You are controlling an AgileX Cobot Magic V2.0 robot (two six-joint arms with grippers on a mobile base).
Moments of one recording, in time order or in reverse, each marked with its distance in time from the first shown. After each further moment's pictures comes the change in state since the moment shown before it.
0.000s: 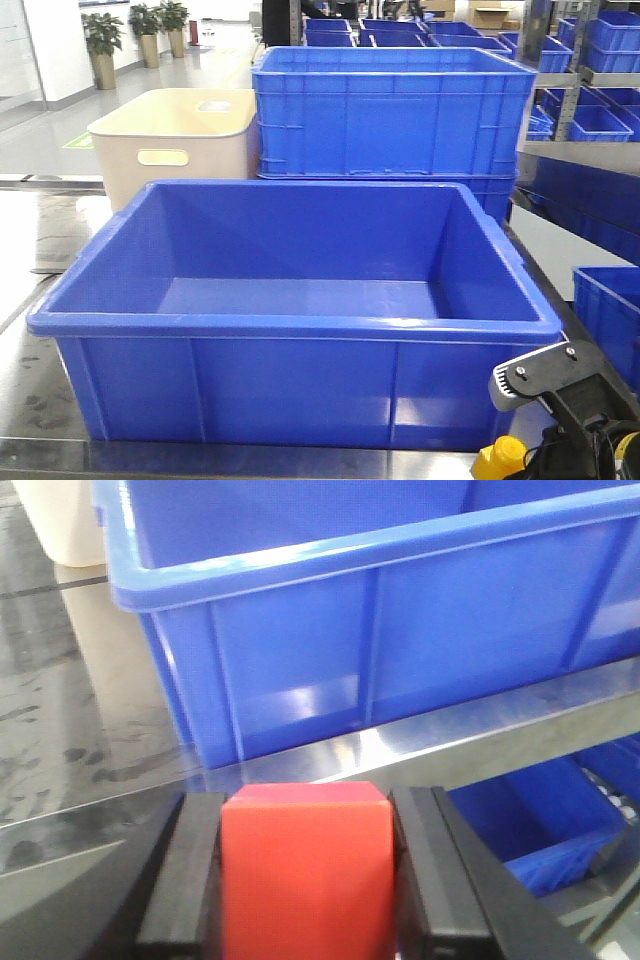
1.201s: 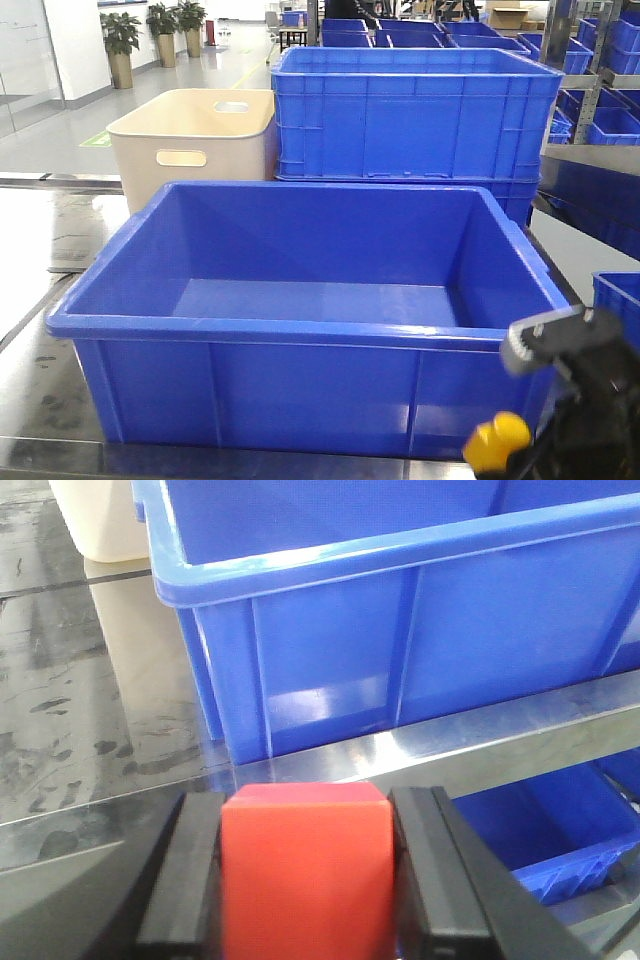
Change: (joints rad) left arm 0.000 0.000 0.000 0.000 0.000 0.000; right arm 0.000 -0.061 -0.168 0.142 0.201 -0.075
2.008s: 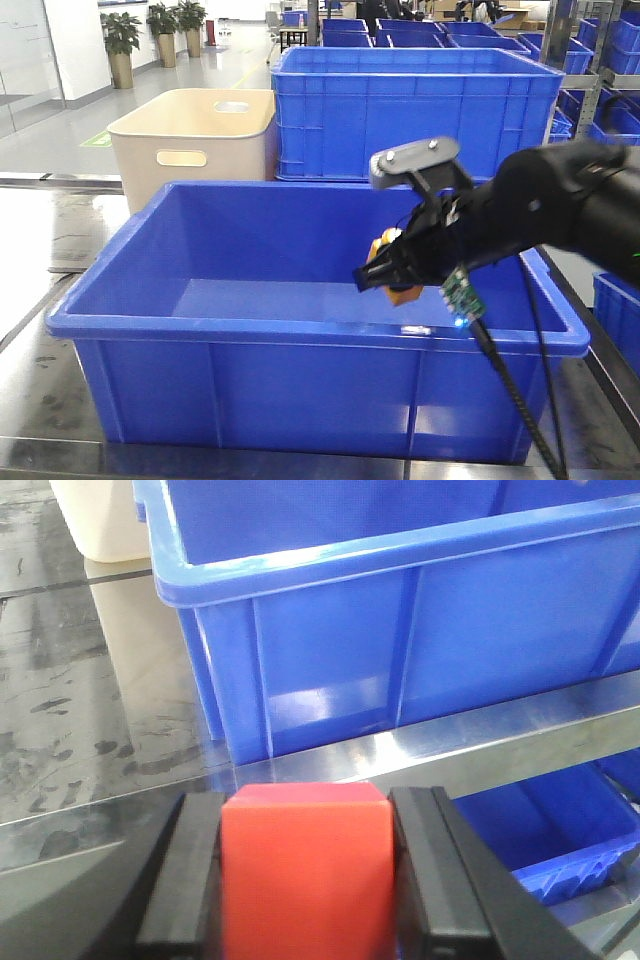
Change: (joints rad) left arm 0.000 0.000 0.000 0.000 0.000 0.000; right arm 0.000 0.640 -0.717 -0.146 -0.071 -0.015
